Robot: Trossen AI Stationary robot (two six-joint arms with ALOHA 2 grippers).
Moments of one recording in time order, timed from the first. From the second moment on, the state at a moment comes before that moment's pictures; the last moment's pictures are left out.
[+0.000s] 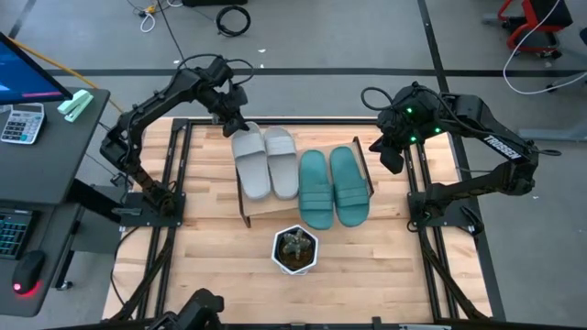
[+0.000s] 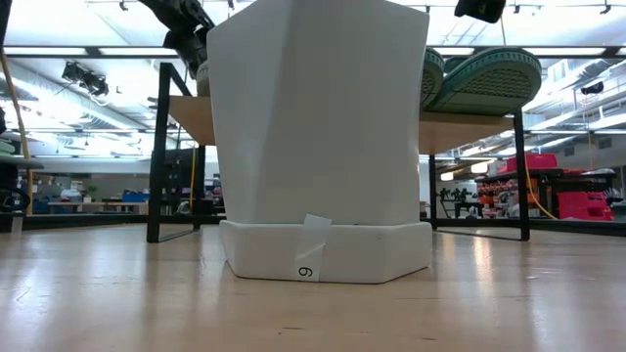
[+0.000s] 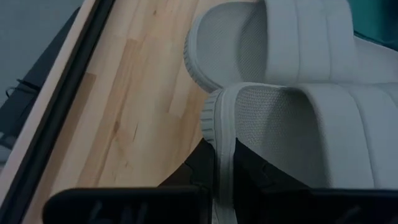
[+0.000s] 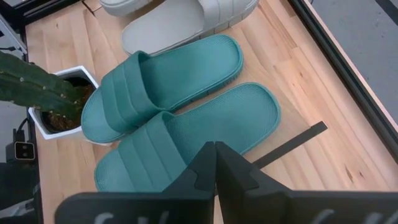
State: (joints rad) left arm 0.90 1.62 1.50 -1.07 0.55 0.51; right arm -0.39 1.20 1.61 -1.32 -0.18 0.11
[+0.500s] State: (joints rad) left arm 0.86 1.62 1.50 -1.11 0.51 0.53; right arm -0.39 1.20 1.61 -1.32 -0.18 0.10
